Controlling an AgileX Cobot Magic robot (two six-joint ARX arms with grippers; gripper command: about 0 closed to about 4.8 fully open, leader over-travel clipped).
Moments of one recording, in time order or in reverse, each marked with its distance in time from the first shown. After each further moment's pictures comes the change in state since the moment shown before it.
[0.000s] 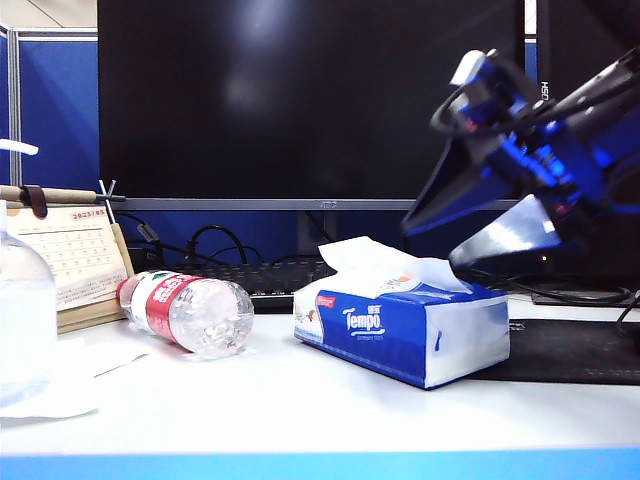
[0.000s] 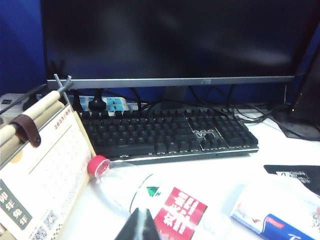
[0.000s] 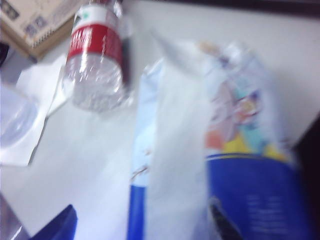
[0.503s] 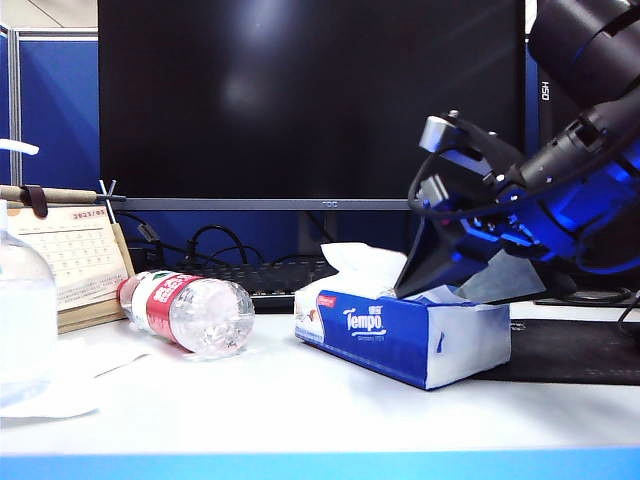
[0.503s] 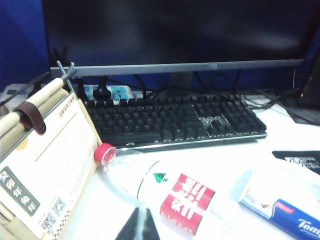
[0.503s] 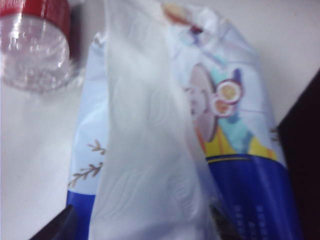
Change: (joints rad) left arm 0.000 -0.002 0.000 -0.045 -0.008 0.030; right arm 0.068 0.150 0.000 0.082 0.188 -0.068
